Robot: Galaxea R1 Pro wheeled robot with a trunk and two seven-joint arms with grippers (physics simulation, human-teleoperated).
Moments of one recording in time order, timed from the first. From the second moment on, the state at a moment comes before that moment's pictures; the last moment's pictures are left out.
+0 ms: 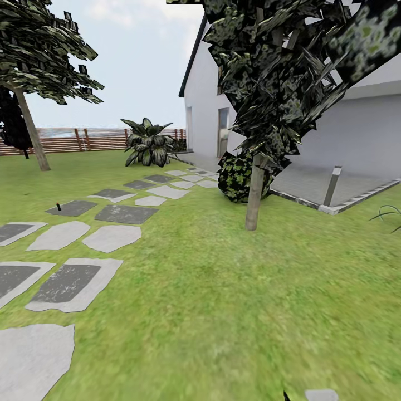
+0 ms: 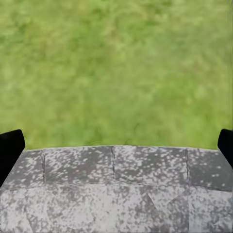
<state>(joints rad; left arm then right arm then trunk) -0.25 0.08 0.00 -0.23 0.00 -0.29 0.00 -0.19 -0.12 0.00 -0.40 0.00 -0.40 0.00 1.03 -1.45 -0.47</state>
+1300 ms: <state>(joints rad) -0.24 0.08 0.00 -0.20 0.09 -0.38 0.00 -0.19 -0.11 0.00 -0.39 0.00 -0.40 0.01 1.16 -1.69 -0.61</state>
